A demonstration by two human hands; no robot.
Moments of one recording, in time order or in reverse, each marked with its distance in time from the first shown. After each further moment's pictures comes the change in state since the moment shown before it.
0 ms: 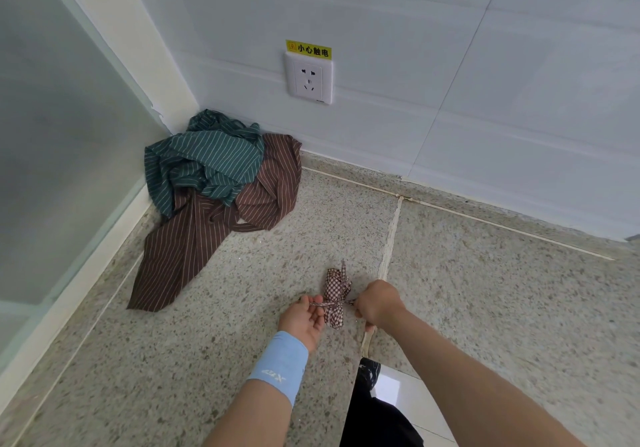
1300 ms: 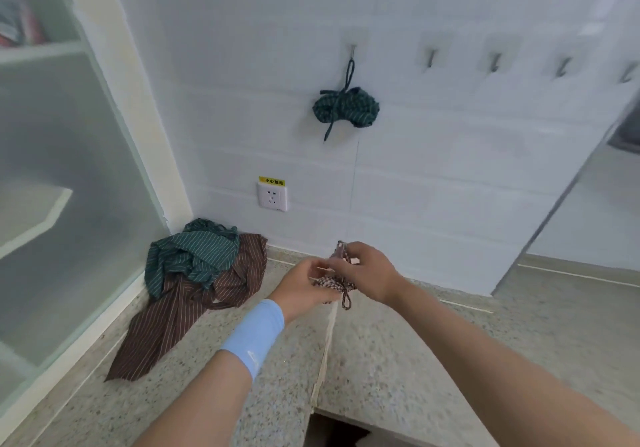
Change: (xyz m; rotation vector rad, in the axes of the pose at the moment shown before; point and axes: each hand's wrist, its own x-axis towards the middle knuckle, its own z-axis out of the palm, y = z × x) left_hand -0.236 0.046 0.085 0.997 -0.565 0.926; right_hand -0.241 -0.022 -0.160 0.273 0.493 -0.723
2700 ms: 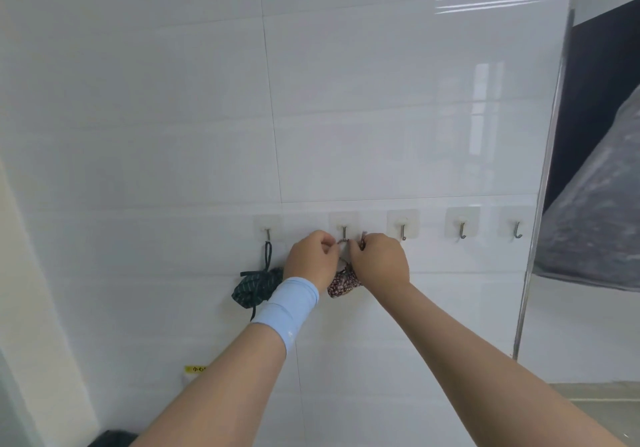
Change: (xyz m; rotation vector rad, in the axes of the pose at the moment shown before) left_hand 0.192 0.319 0.026 0.454 0.374 0.507; right_hand 0.162 -0.101 -0.244 -0.293 0.802 -0.014
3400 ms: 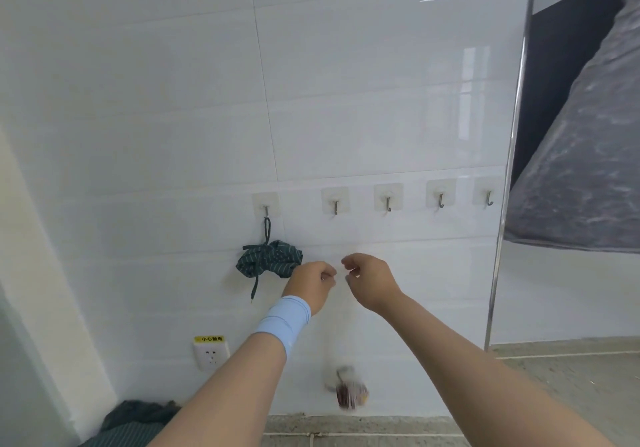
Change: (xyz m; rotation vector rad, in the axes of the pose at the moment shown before) left_hand -0.065 -0.052 0.022 0.065 -0.283 -0.014; right_hand -0.071 0.056 0.017 0.111 -0.315 -0.077
